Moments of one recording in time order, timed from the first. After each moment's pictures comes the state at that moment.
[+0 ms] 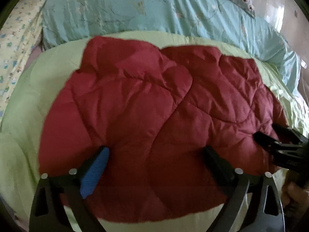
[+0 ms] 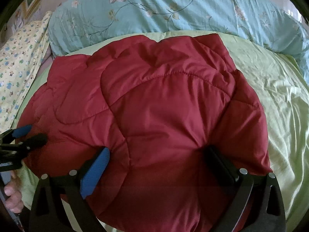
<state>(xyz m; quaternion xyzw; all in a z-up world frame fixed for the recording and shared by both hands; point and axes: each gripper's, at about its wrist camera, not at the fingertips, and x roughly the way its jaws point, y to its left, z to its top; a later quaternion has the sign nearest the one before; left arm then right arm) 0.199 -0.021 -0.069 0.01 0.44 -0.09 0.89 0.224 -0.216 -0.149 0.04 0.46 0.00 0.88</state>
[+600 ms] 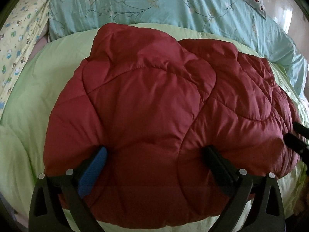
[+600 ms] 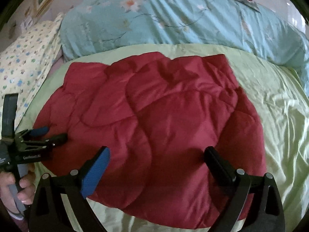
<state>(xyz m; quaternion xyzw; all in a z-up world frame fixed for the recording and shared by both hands) 0.213 -0.005 -0.090 0.00 0.46 -0.07 0.88 0.211 -0.196 -0.133 0.03 0.44 0.03 0.90</state>
